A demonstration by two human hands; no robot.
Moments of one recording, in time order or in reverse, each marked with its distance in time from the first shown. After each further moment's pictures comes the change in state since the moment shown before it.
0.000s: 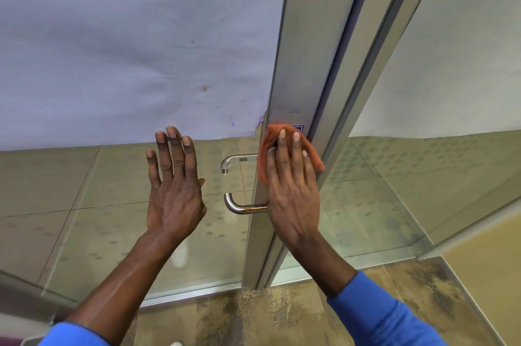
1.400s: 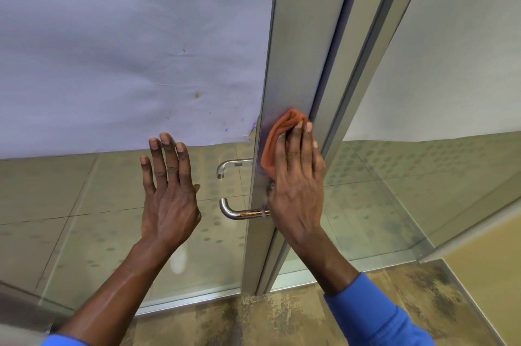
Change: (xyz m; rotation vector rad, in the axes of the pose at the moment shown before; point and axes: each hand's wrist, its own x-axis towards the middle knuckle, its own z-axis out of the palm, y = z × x) left_hand 0.000 0.001 -0.003 0.018 -0.006 -0.001; right_hand 0.021 0.011 -0.011 0.045 0.085 0.126
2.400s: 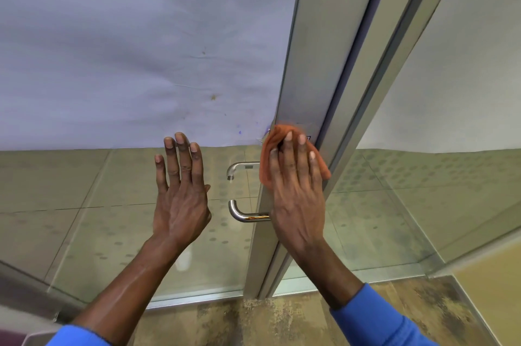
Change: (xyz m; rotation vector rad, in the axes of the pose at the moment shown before) left_hand 0.000 0.002 -0.001 -0.002 -0.006 -0.014; right_hand -0.009 -0.008 0.006 -0.038 -0.013 -0.155
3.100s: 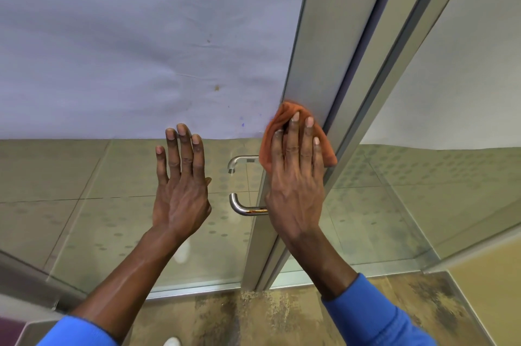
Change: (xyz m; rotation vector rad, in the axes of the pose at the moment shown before) left_hand 0.000 -0.003 -0.003 -0.003 -0.008 0.010; right_hand 0.015 -0.014 -0.004 0.037 0.012 0.086
